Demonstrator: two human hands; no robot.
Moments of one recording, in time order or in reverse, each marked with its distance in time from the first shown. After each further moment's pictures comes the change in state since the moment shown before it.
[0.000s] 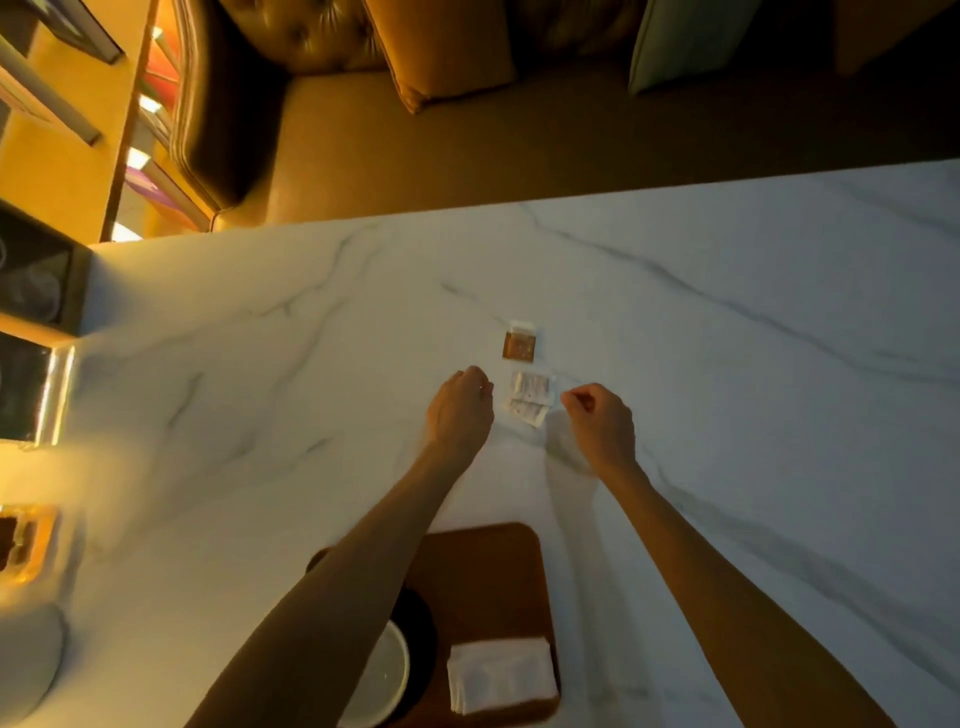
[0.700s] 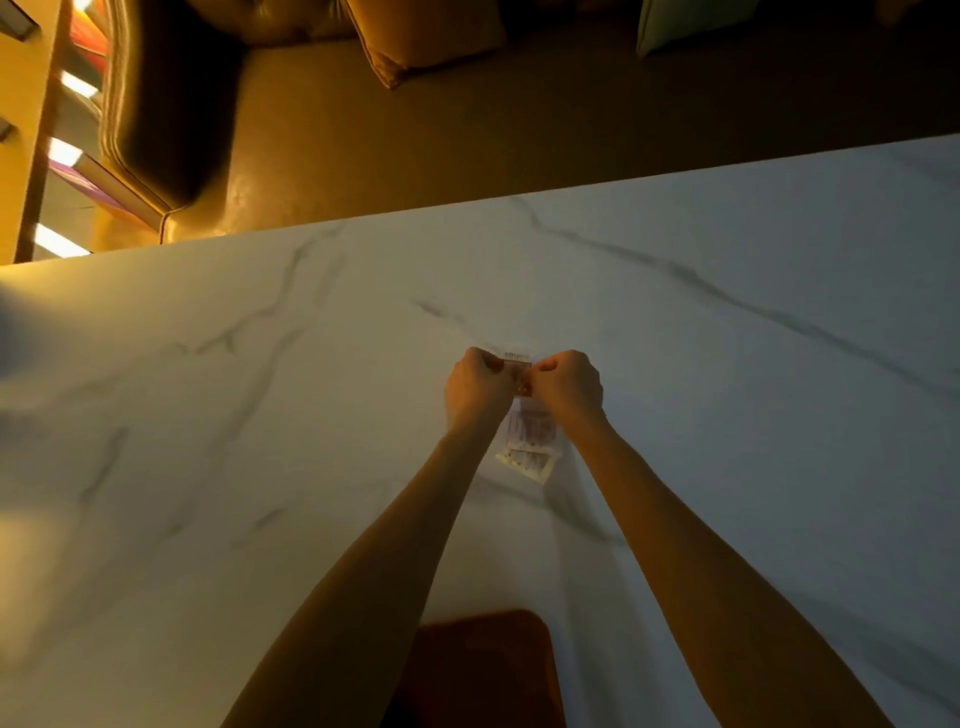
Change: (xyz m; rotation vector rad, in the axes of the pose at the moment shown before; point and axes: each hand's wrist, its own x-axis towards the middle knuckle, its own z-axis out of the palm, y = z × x) left_hand 0.122 0.021 0.060 -0.475 -0.003 -0.323; right_hand 0.121 -0.043 0.061 -0.095 -0.126 0.120
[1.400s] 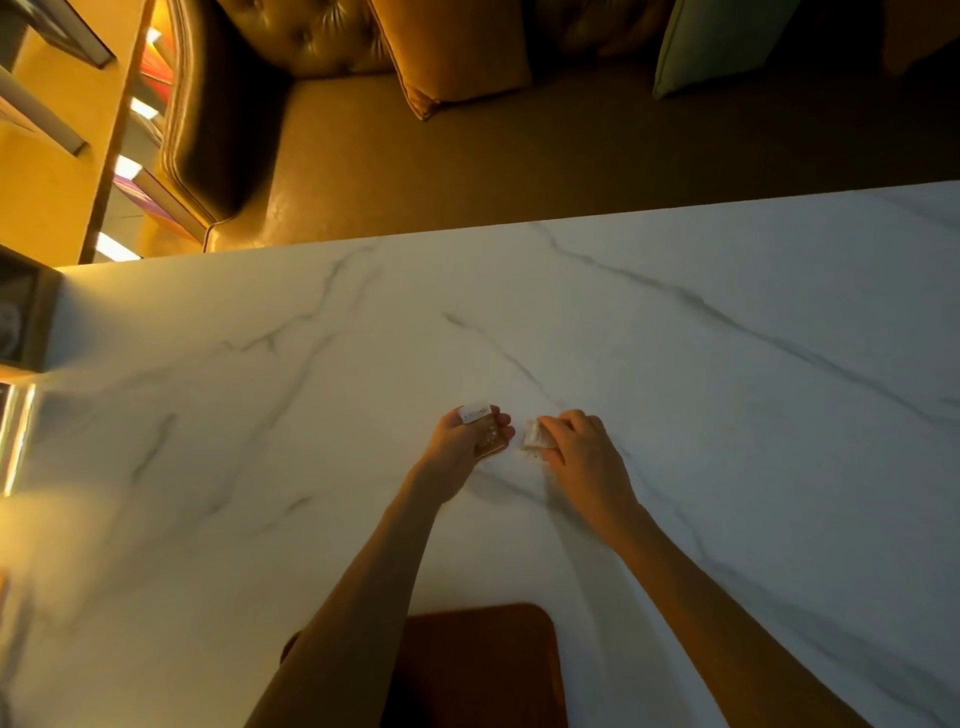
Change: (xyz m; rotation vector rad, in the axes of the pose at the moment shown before) left_hand -0.042 -0.053 -0.056 -0.807 -0.432 -0.168; right_hand -0.067 0.058 -0.003 -0.423 -0.014 -0.575
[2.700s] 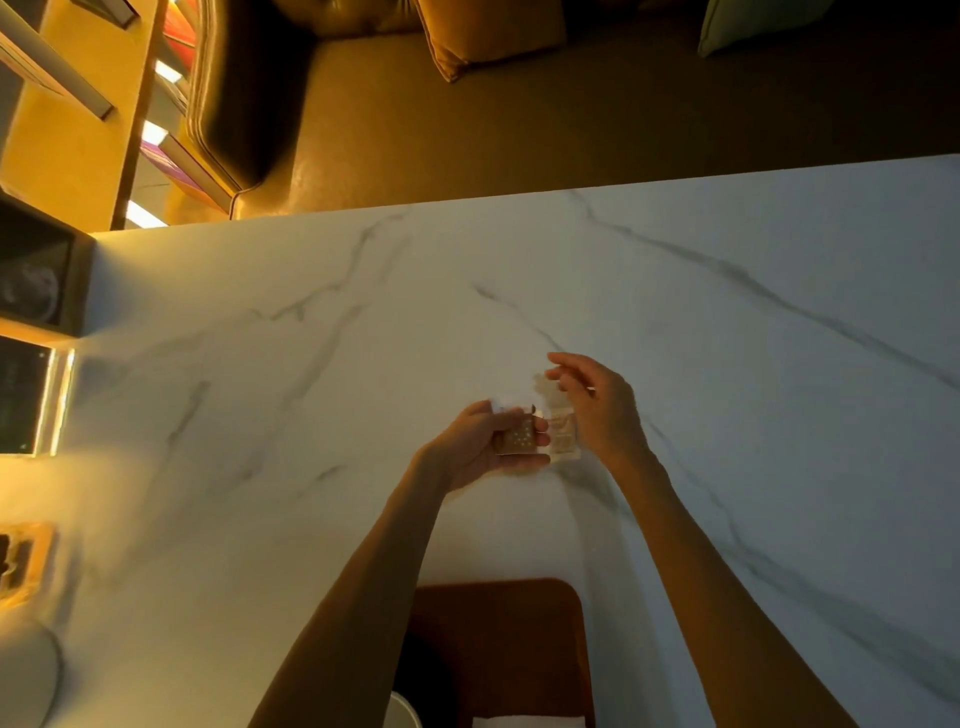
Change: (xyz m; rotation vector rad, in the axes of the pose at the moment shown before) left_hand -0.026 0.012 -0.013 -0.008 -0.236 -0.244; right_hand 0.029 -0.034 -0.020 0.697 0.083 0.138
